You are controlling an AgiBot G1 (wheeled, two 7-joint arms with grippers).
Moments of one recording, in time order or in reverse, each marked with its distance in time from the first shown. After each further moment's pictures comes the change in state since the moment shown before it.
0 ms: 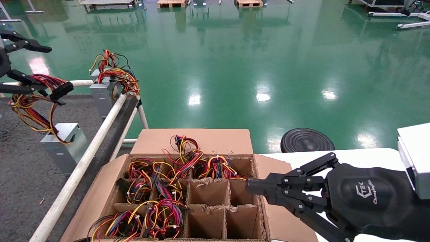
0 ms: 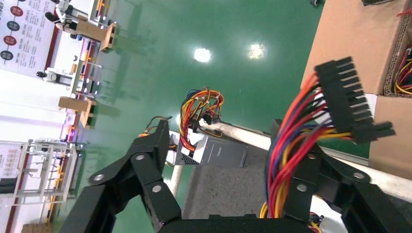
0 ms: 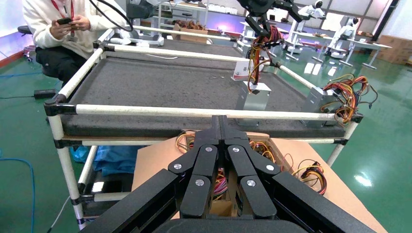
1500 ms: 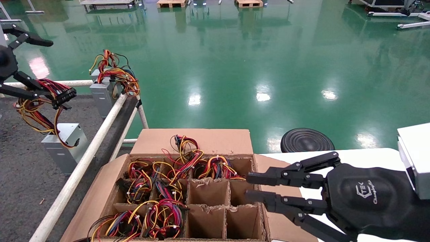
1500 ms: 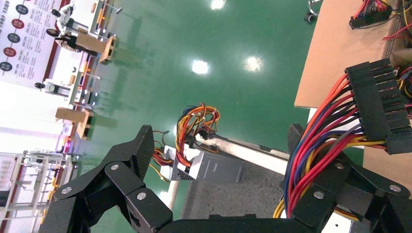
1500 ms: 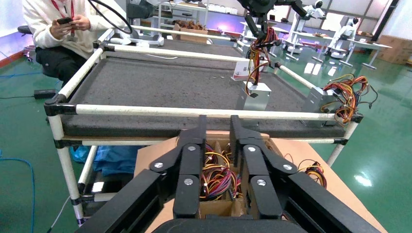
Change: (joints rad) left arm 0.026 -0.005 -0.022 -0.016 -0.033 0.030 -0.011; right arm 0.000 0.000 0.000 0.000 0.000 0.000 0.000
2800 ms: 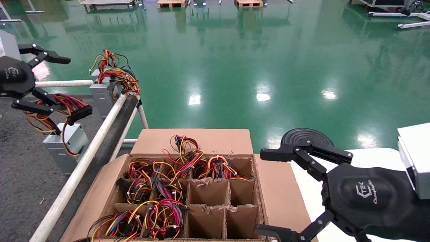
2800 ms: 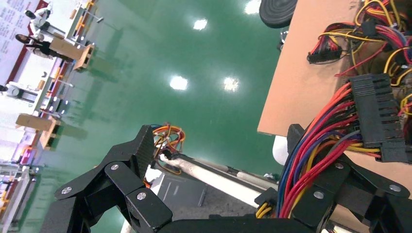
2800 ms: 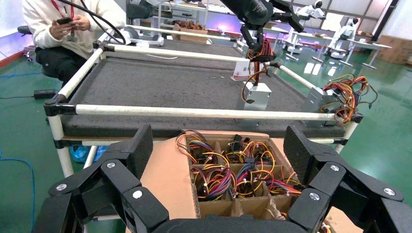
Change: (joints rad) left arm 0.117 -0.051 0.025 -0.146 -0.120 0.044 -0.133; right arm 0.000 0.000 0.000 0.000 0.000 0.000 0.000
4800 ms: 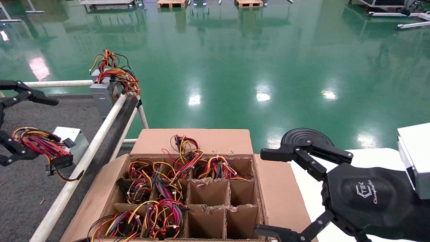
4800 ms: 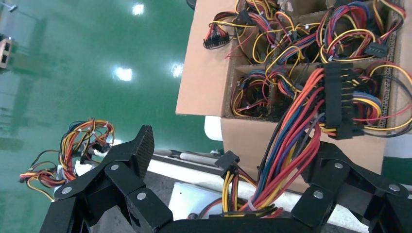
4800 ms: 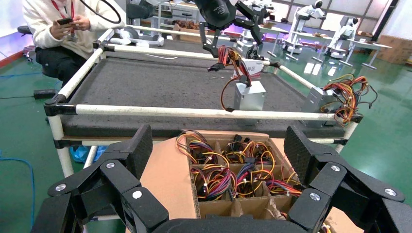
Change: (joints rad) left arm -0.185 -0.228 0.579 -0.479 -0.314 0.096 -0.249; right arm 0.000 0.000 0.000 0.000 0.000 0.000 0.000
